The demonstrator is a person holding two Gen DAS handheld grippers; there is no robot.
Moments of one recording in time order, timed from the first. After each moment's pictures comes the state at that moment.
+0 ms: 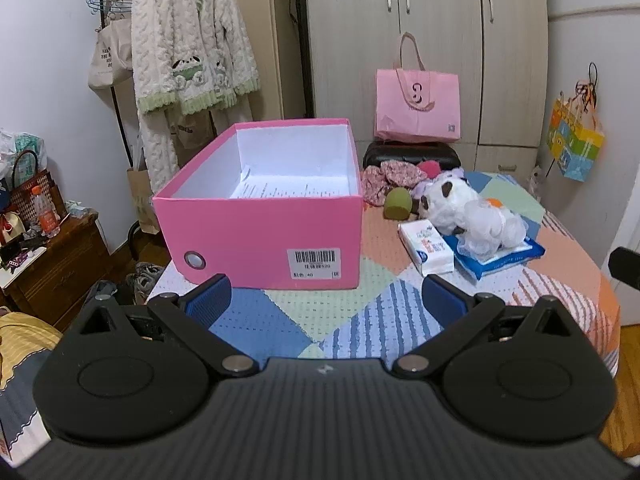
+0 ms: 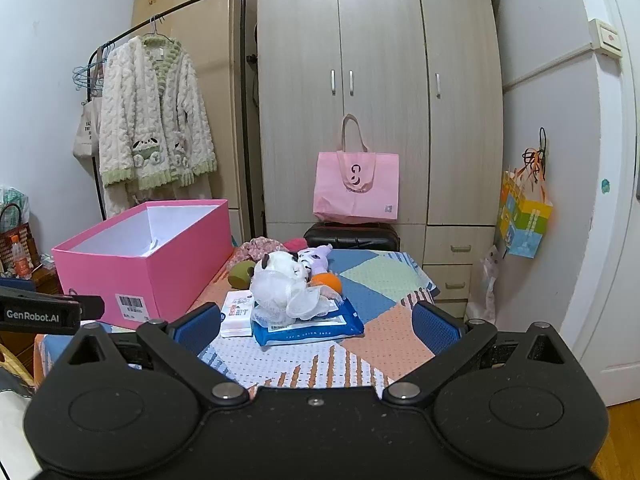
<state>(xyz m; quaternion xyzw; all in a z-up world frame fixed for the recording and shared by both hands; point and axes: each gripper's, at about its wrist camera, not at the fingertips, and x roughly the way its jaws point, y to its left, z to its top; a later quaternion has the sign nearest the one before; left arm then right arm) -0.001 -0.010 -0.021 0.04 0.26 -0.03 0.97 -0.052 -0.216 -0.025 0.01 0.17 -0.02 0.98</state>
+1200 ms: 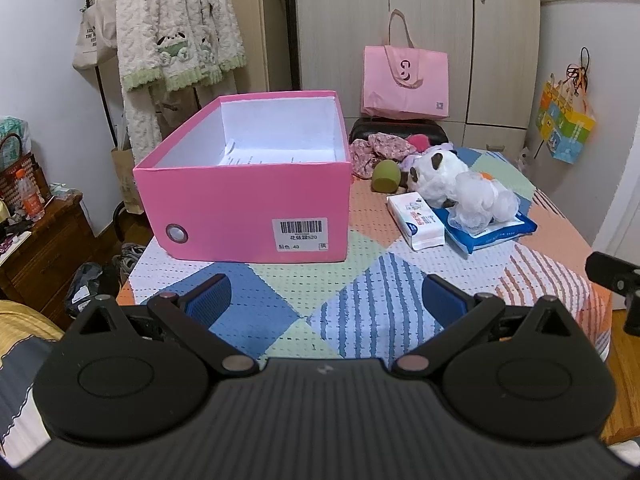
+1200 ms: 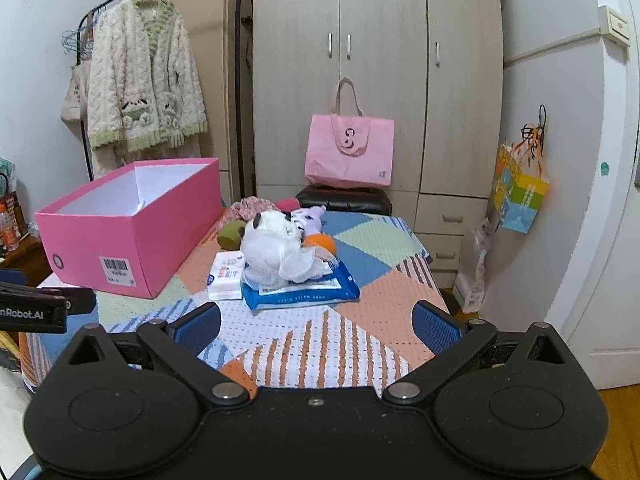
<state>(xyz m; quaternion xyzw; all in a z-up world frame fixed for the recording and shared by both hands) 0.003 -0.008 -0.035 0.03 0.29 -0.05 0.96 -0.038 -0.210 -0.038 0.00 0.23 -0.03 0.97</state>
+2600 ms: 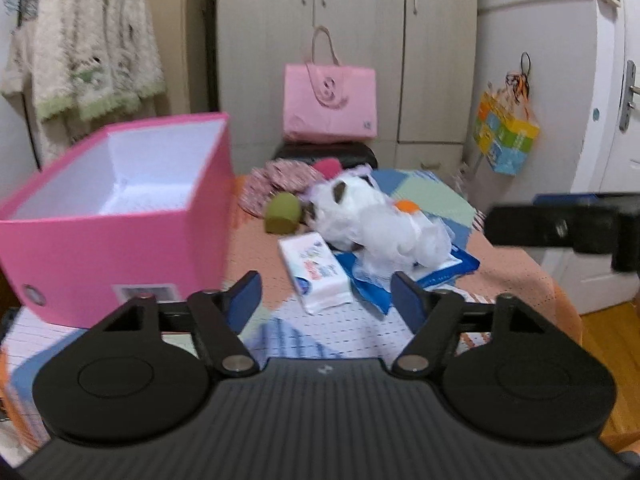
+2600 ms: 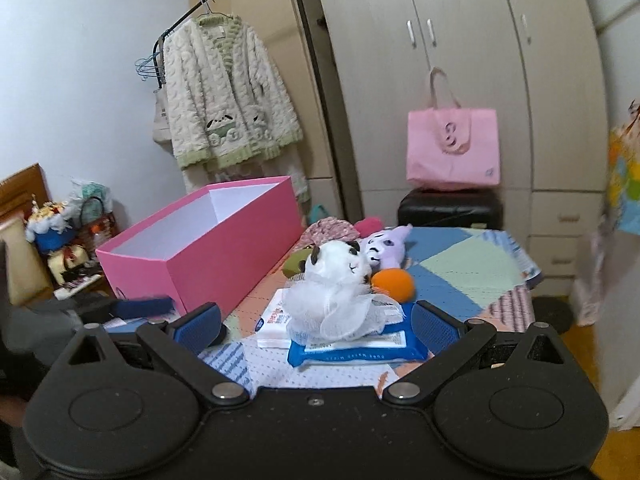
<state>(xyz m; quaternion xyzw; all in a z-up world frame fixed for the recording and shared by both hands) 0.069 -0.079 -0.064 0.02 0.25 -0.15 0.95 0.052 -0.271 -0.036 0.07 0.23 0.17 0.96</state>
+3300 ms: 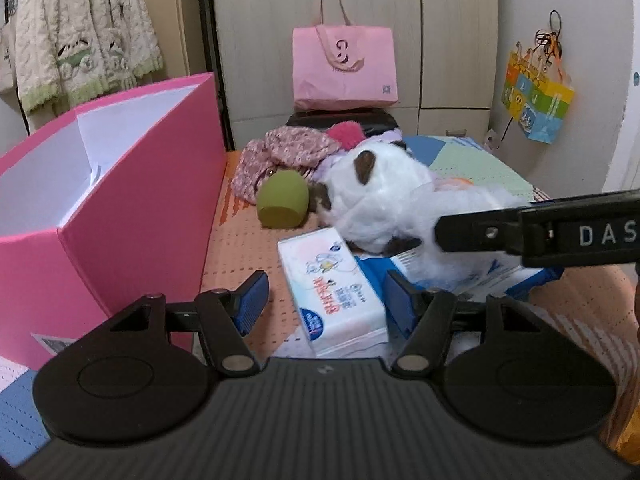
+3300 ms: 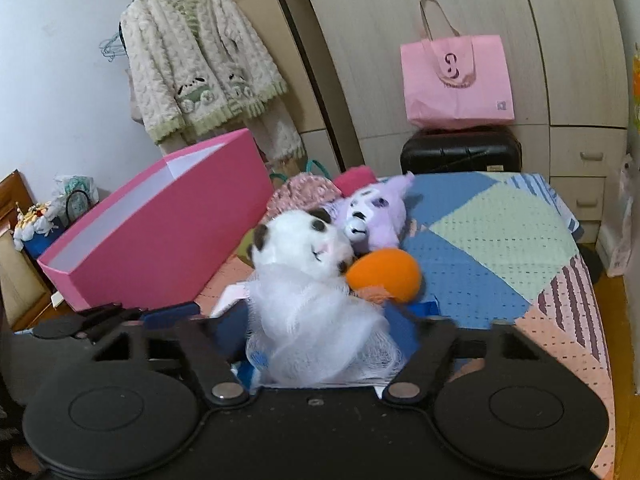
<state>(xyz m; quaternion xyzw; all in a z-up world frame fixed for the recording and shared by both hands) 0.142 -0.102 -0.099 0.05 0.29 -0.12 0.95 0.160 -0.275 -0.090 0.11 0.31 0.17 0.93</state>
